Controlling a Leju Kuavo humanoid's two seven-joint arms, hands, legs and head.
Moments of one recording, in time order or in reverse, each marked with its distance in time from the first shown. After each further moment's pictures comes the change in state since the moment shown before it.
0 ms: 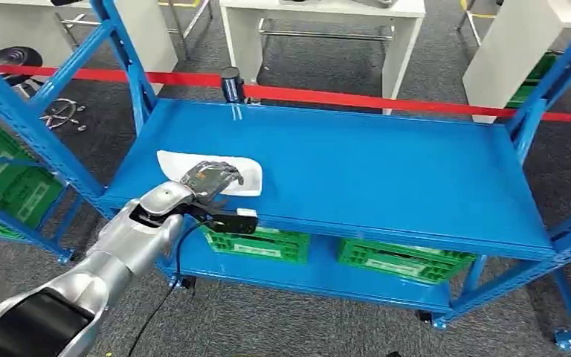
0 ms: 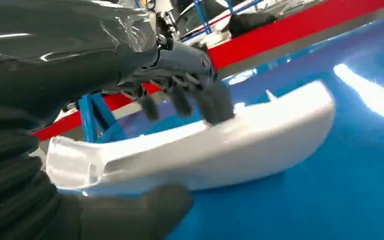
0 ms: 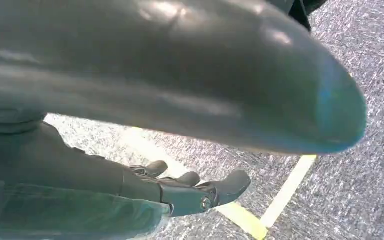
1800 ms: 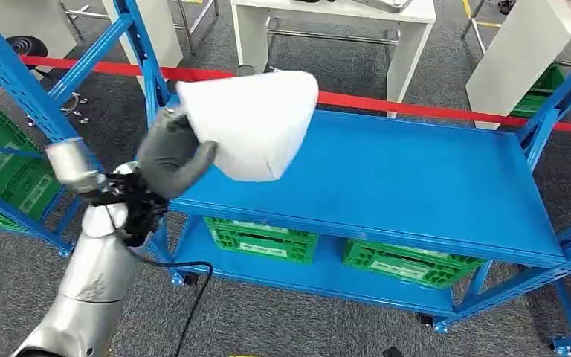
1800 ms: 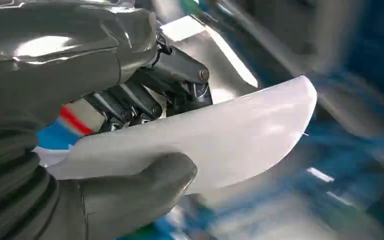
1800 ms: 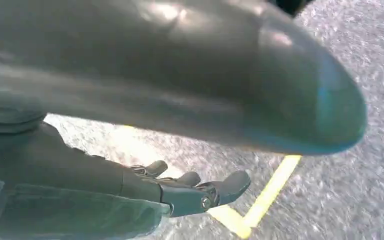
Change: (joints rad) left arm 0.256 -0.034 0.265 -0.967 1.464 -0.594 -0.174; right arm -0.022 0.005 -0.011 -0.006 0.009 -0.007 -0.017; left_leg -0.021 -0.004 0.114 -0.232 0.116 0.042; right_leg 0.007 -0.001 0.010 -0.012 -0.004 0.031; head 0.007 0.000
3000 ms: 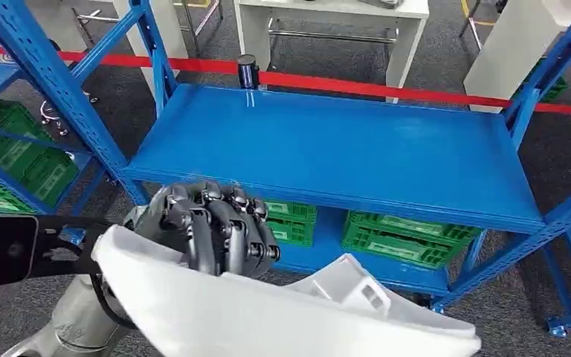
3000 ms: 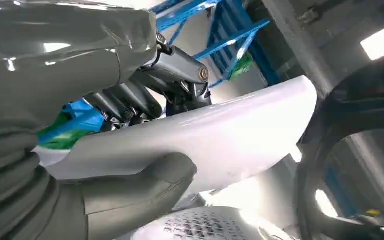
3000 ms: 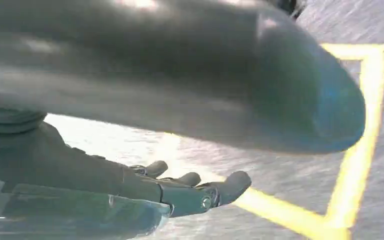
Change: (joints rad) left arm -0.033 0.061 -0.373 -0.338 0.367 -0.004 0.126; right arm 0.044 -0.045 -0.142 -0.002 -0.103 0.007 0.178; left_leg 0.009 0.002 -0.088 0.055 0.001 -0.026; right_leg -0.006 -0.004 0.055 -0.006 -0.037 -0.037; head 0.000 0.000
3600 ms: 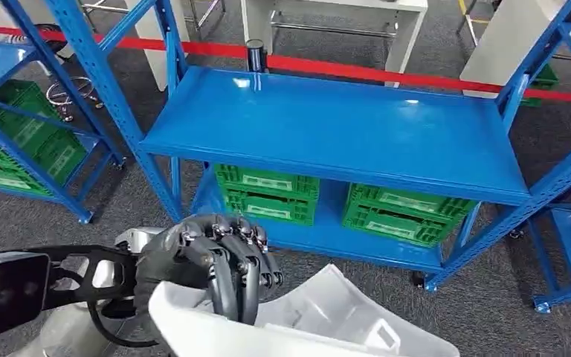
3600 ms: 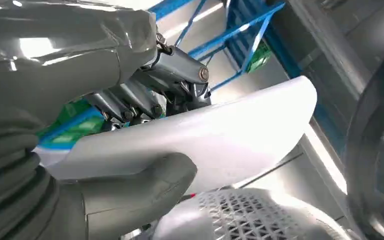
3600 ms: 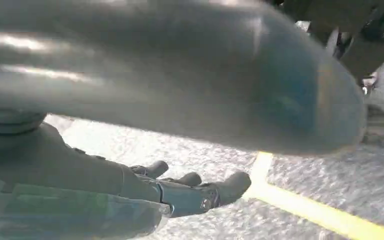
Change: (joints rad) left arm 0.062 0.054 -0.035 -0.052 -0.072 0.008 0.039; right arm 0.135 0.144 -0.339 -0.422 0.236 0.269 0.345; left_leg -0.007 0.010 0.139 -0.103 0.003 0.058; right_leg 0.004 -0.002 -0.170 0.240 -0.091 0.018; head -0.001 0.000
